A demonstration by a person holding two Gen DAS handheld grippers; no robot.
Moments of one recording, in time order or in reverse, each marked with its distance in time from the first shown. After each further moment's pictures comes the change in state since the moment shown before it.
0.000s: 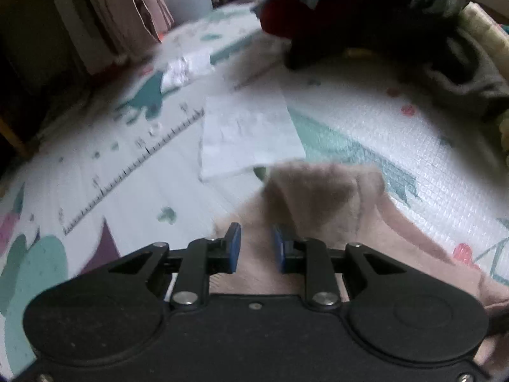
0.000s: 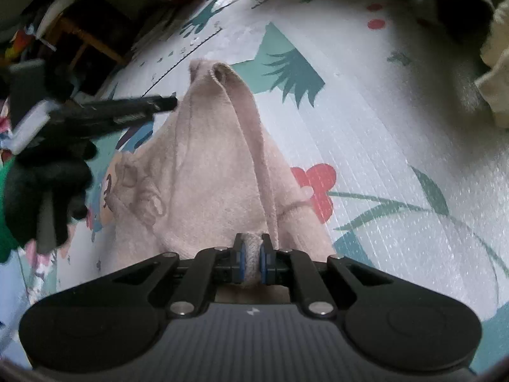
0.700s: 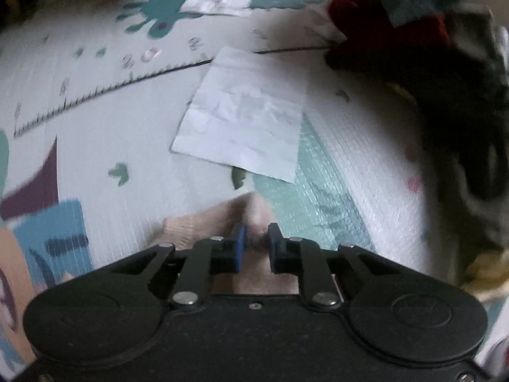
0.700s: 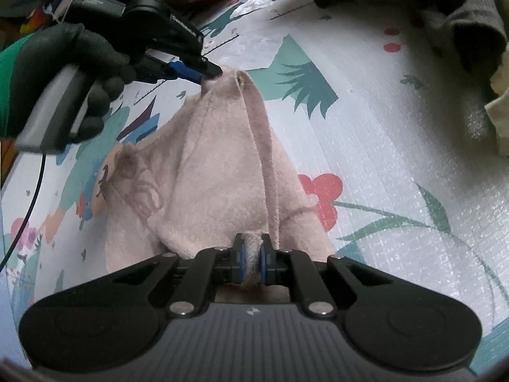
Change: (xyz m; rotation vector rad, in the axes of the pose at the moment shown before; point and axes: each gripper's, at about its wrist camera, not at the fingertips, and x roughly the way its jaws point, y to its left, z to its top) left arm 0.063 0.023 0.052 -0.519 0.318 -0.097; right arm 0.002 0.008 -0.011 -0.095 -0.051 -0.032
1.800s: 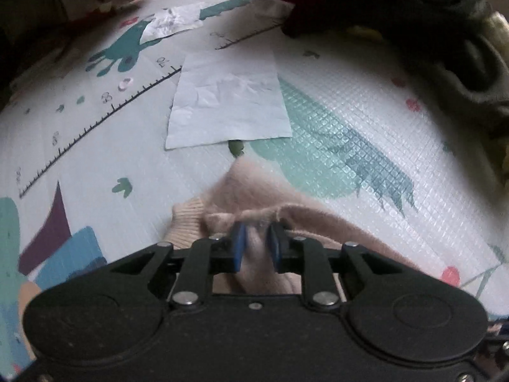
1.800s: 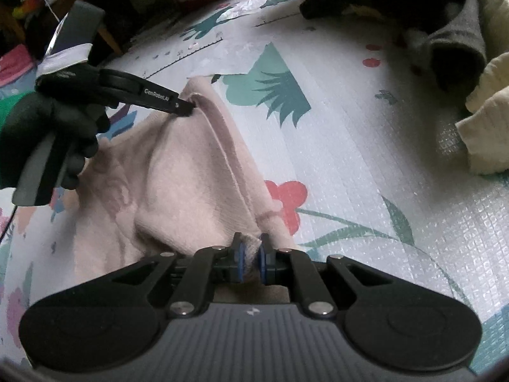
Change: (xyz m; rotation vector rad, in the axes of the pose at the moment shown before) left arm 0.013 -0.006 -0.059 0.438 -0.101 0.094; right arm 0.000 -0.003 0.001 -0.073 -0.026 -0.124
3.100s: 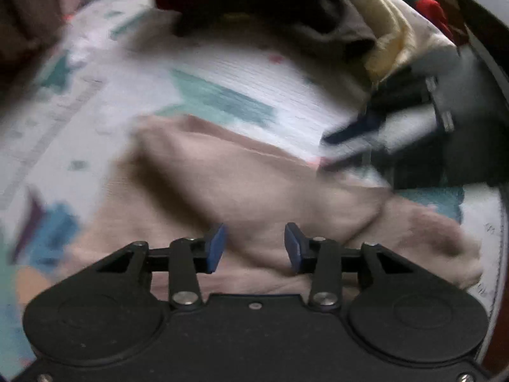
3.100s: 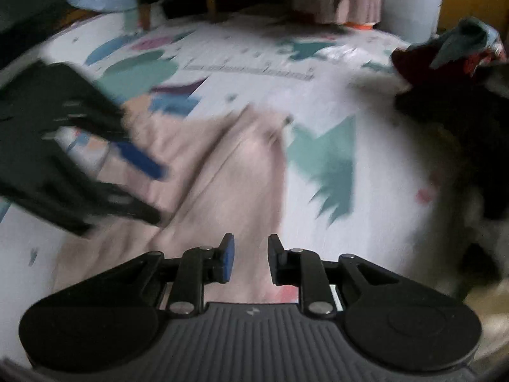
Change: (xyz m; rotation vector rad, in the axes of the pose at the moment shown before) left arm -0.108 -0.001 -0.070 0.193 -0.008 -0.195; right arm -0.010 0.044 0.084 -0.539 -0.023 0.014
